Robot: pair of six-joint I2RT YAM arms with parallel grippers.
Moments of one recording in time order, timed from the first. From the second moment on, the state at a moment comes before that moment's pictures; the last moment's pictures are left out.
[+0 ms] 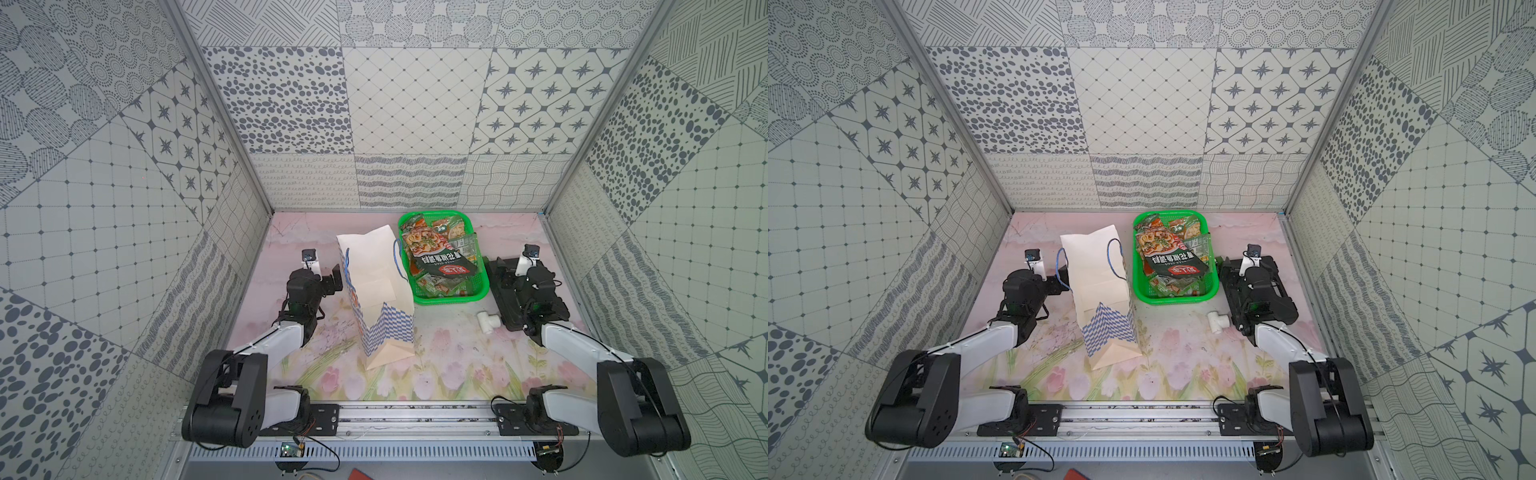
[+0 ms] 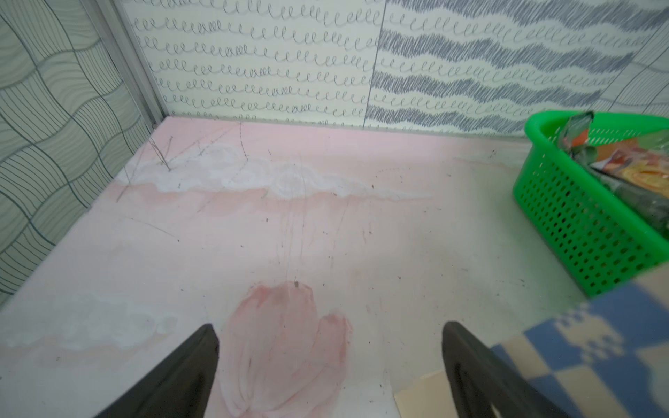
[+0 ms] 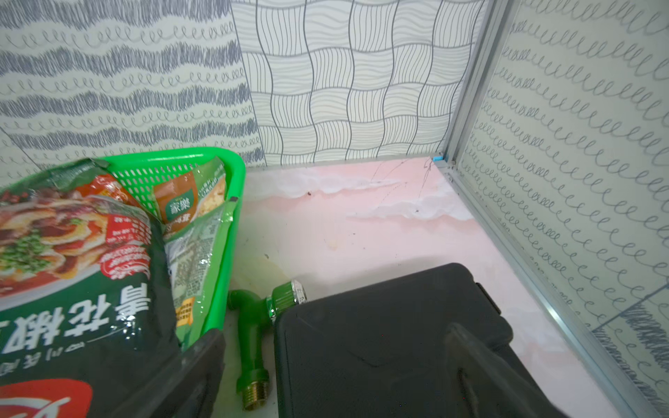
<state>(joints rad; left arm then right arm) -0.05 1.24 0.47 0.47 -0.08 -0.08 0.11 1.16 0.46 0.46 0.21 0.09</state>
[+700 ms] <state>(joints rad) -0.05 0.59 0.70 -0.36 -0.10 -0.55 0.11 0.44 0.63 -0.38 0.00 0.42</state>
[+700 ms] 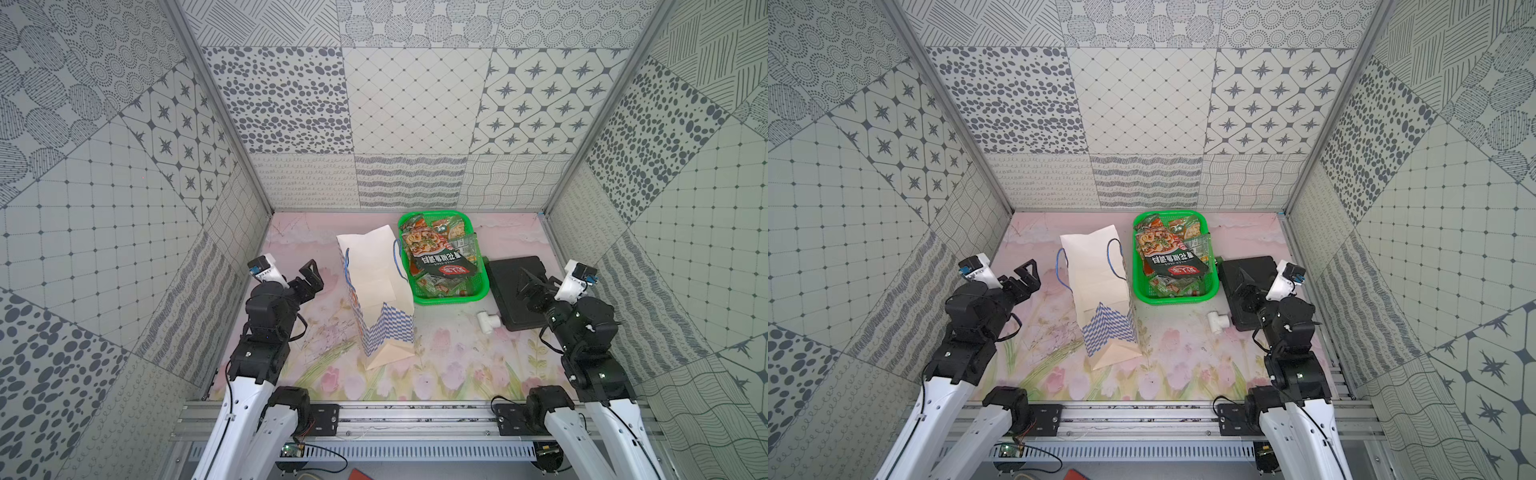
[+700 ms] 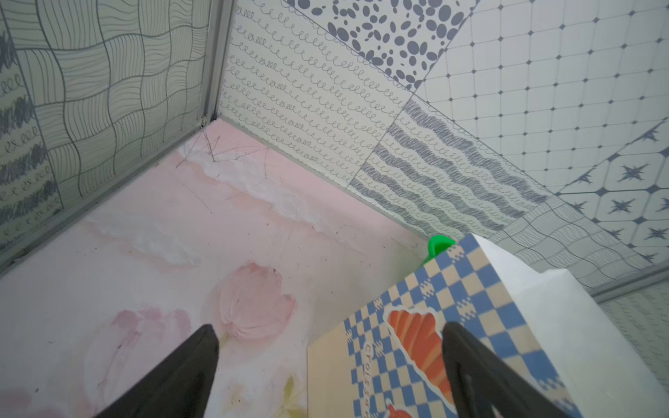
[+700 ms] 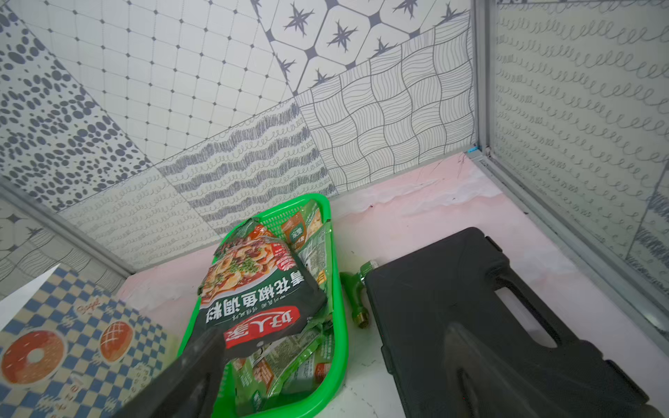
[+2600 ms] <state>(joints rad) -0.25 0.94 1.39 -0.88 0.49 -0.72 0.91 1.46 1.61 -0.56 0.08 0.35</state>
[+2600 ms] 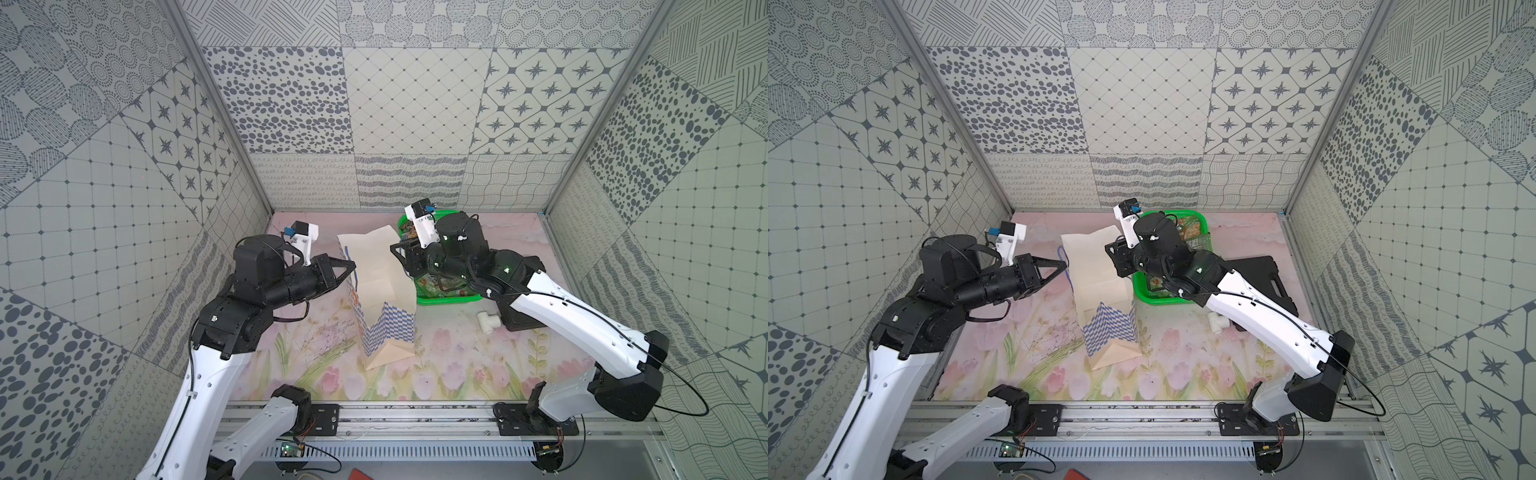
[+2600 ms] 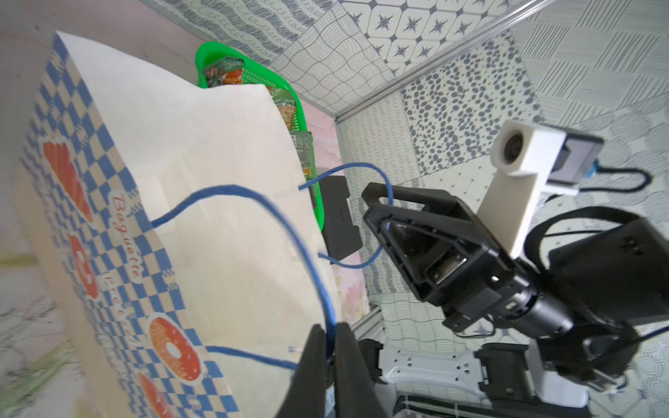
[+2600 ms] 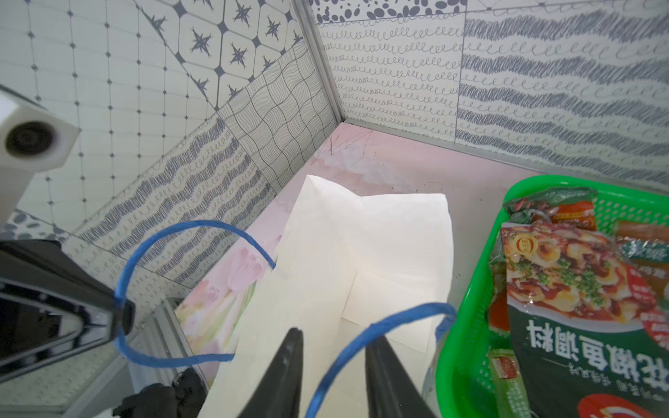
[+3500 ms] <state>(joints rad) -0.11 1.17 1.61 -0.91 -0.09 -0.45 0.61 1.55 1.66 -0.40 -0.18 0.48</state>
